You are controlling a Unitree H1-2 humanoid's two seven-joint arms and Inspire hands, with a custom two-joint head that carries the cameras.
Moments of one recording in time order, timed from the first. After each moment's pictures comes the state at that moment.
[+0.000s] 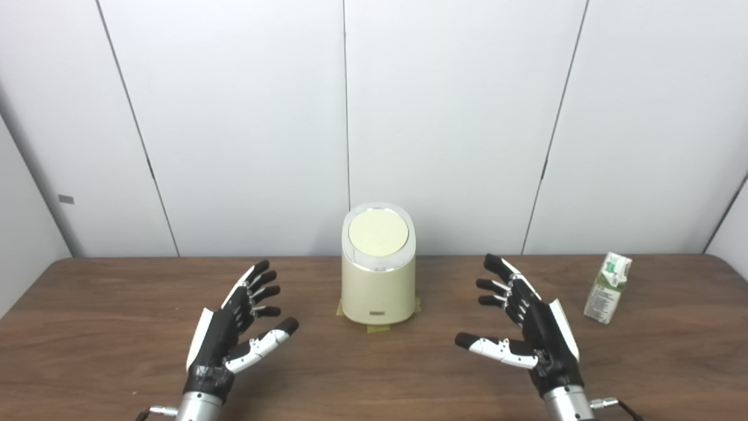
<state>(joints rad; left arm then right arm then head) -0.20 0.15 0.05 0.14 0.01 -0.25 -0.08 -0.18 -0.08 0.00 0.02 -0.12 -0.17 -0.03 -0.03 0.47</state>
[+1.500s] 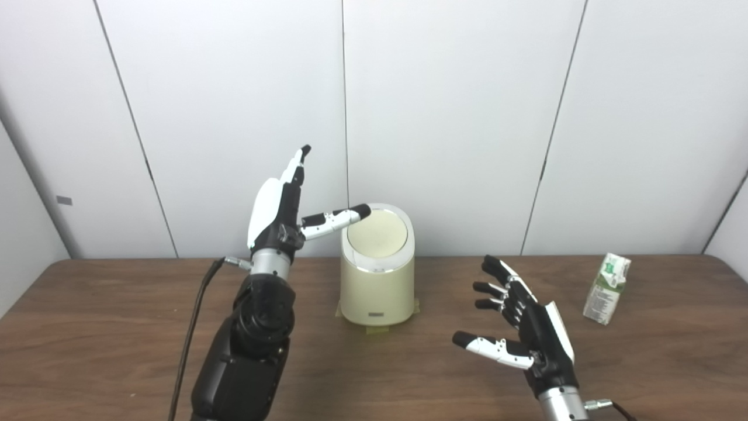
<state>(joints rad) -0.68 0.10 -0.13 0.19 0.51 0.28 0.09 -0.19 -0.06 0.00 0.05 -0.13 -0.17 -0.04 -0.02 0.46</state>
